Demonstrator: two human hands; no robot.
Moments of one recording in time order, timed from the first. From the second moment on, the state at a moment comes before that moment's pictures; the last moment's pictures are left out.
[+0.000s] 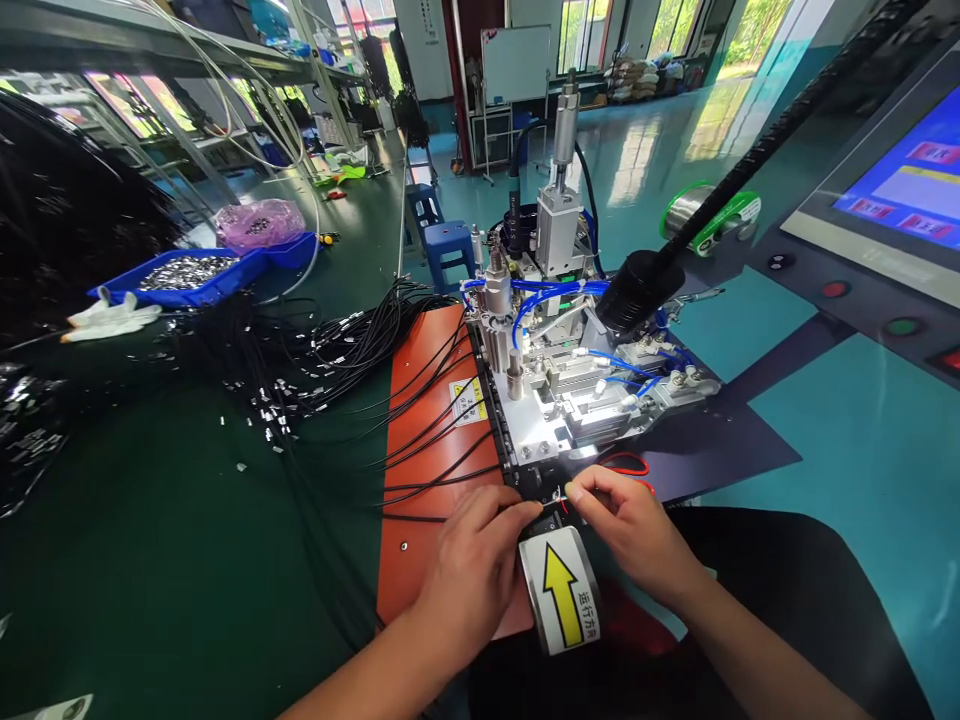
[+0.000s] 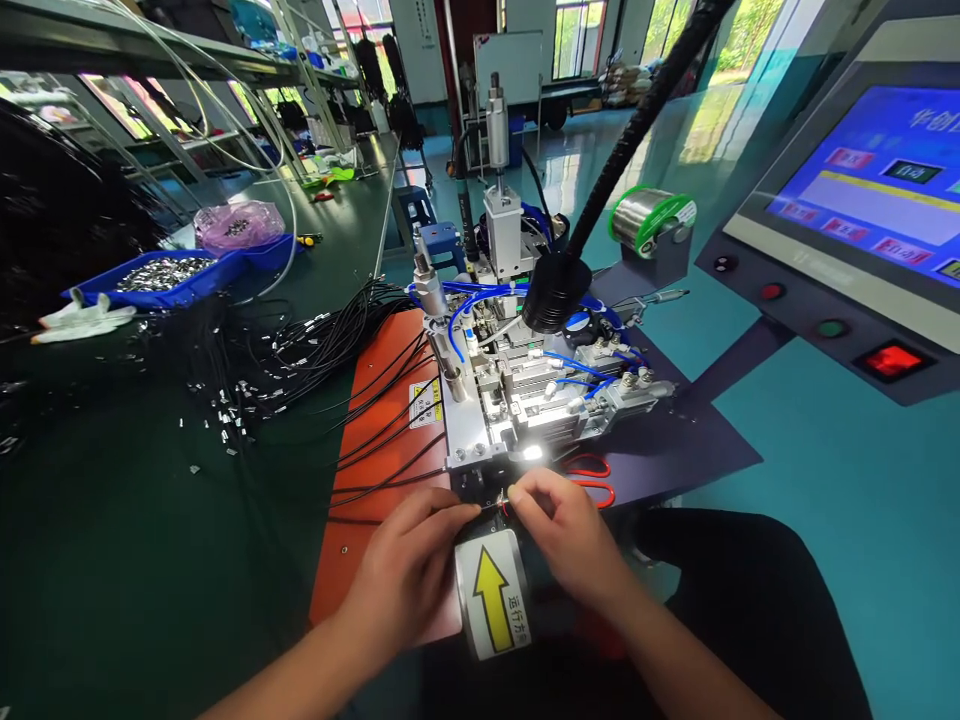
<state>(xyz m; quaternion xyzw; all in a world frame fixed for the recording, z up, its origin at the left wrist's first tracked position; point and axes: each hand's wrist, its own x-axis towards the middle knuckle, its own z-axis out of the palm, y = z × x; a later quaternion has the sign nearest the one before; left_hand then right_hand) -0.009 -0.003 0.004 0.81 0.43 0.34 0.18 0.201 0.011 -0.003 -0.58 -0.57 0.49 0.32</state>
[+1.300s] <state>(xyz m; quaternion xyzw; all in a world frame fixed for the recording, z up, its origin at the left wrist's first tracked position) -0.006 -0.002 0.000 0.82 0.45 0.31 0.14 0.198 0.013 -0.012 -0.58 -0.57 0.48 0.32</state>
